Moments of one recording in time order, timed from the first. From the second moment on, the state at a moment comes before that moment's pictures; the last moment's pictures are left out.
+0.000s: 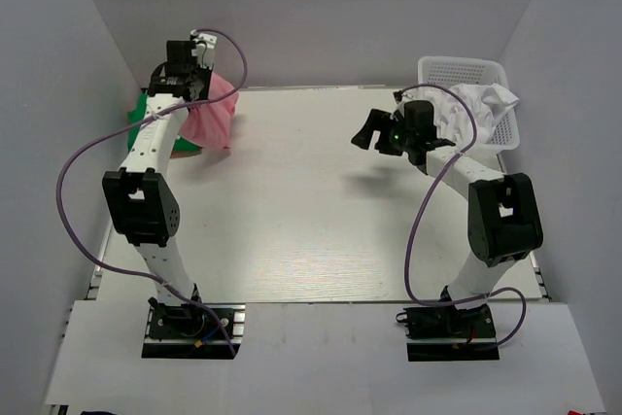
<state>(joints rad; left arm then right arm) -0.08 1.88 1.83 -0.58 -0.13 0.22 0.27 1.70 1.09 0.05 -0.34 0.44</state>
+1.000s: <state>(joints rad) 0.23 2.27 2.17 -0.61 -0.12 0.25 0.28 1.84 1.35 -0.06 -0.33 0.43</state>
